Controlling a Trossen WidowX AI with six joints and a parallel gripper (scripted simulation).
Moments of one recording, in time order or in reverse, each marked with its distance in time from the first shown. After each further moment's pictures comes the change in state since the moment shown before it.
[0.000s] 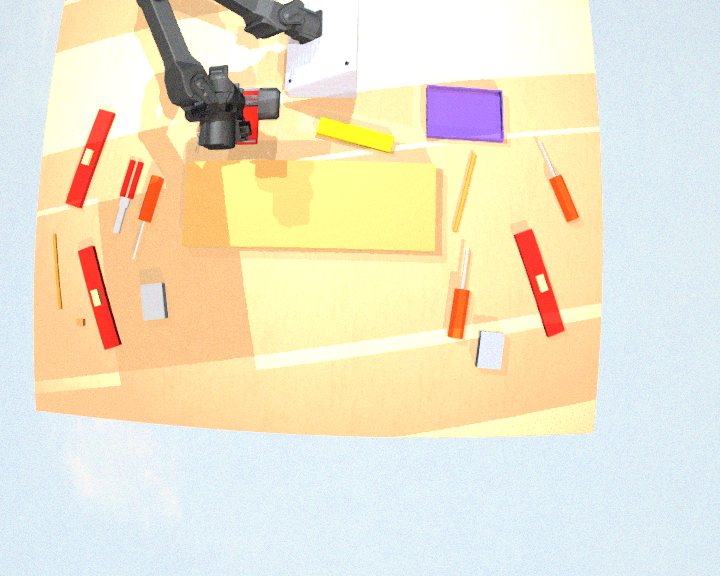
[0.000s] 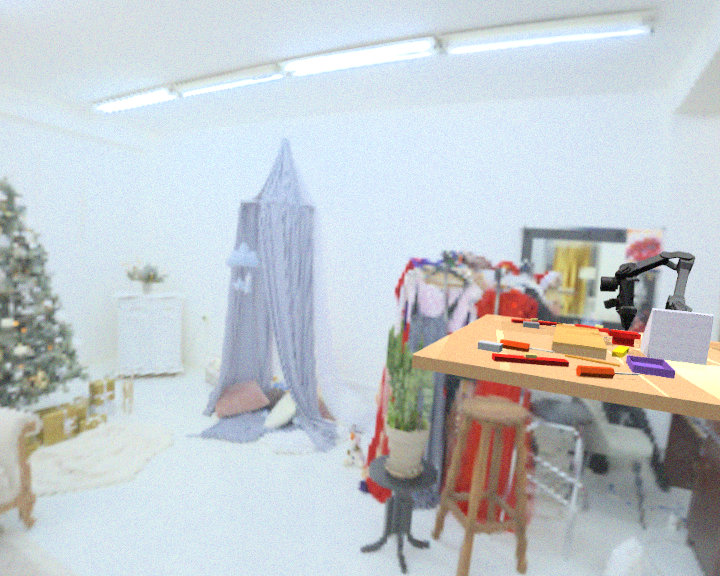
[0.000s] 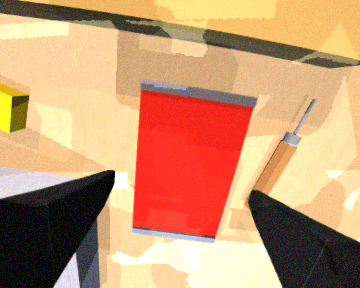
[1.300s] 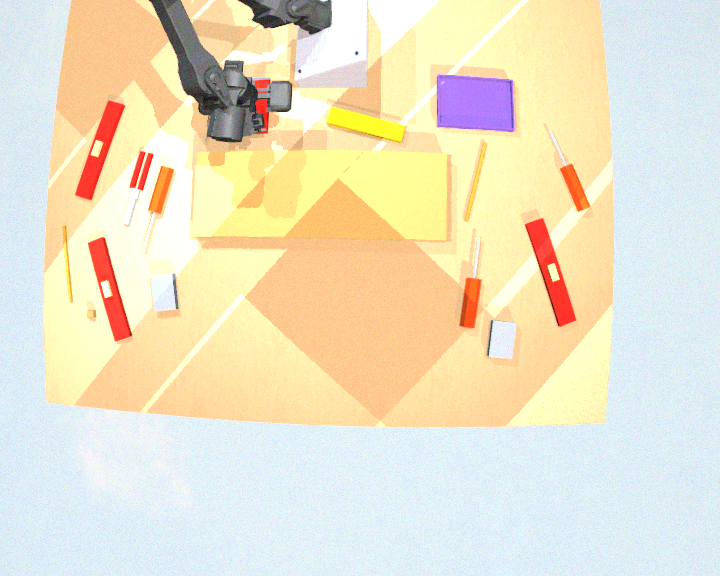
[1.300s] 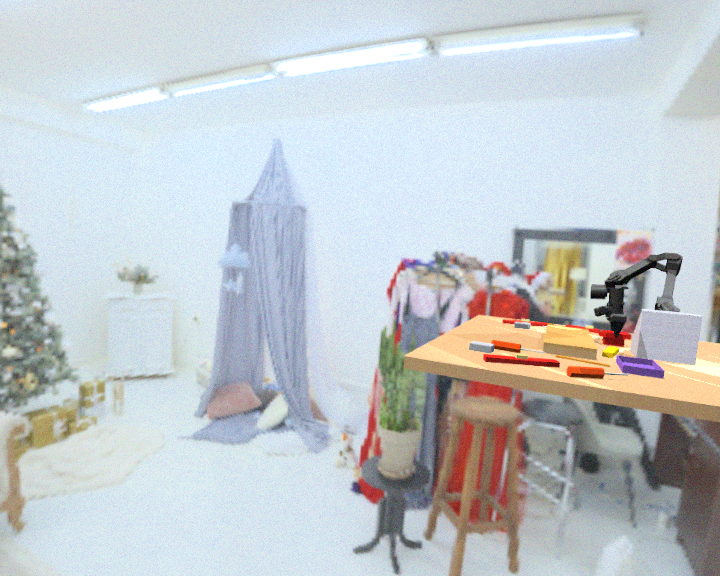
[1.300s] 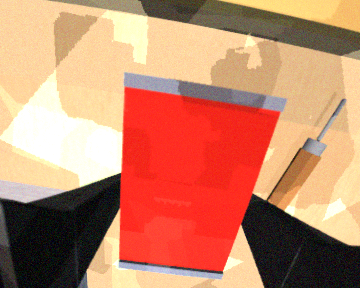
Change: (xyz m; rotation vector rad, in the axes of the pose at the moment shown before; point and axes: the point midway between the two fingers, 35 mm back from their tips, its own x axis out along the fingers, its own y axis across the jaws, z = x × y) arm 0.028 -0.001 -0.001 -0.008 0.007 -0.005
